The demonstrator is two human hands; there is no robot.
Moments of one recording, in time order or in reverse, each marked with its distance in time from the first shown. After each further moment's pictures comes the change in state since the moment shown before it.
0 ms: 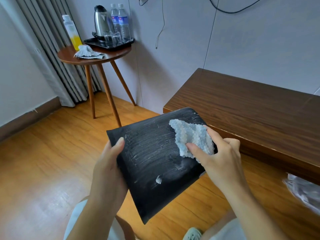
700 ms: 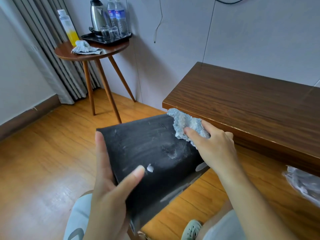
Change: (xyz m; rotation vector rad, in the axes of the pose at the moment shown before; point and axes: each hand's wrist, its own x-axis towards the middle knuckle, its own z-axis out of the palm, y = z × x) left_hand -0.065 -0.010 0.006 0.099 0.012 0.193; right_hand 0.006 -0.029 -0.002 -0.052 -0.105 0.163
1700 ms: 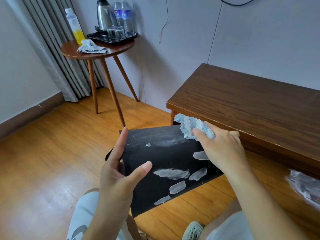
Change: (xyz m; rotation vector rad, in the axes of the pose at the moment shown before) left_hand 0.034 -0.019 -0.019 0.085 -0.013 0.018; right_hand 0.008 0.001 0.000 -0.198 0.007 -0.012
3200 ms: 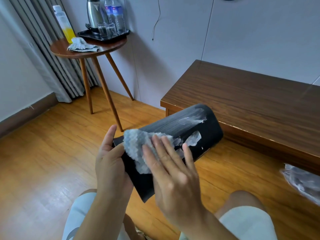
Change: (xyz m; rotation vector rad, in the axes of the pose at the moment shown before) left_hand 0.031 0.013 0.035 -0.314 0.221 -0.198; right_hand -0.075 -0.003 0.086 -0.006 0.420 -0.920
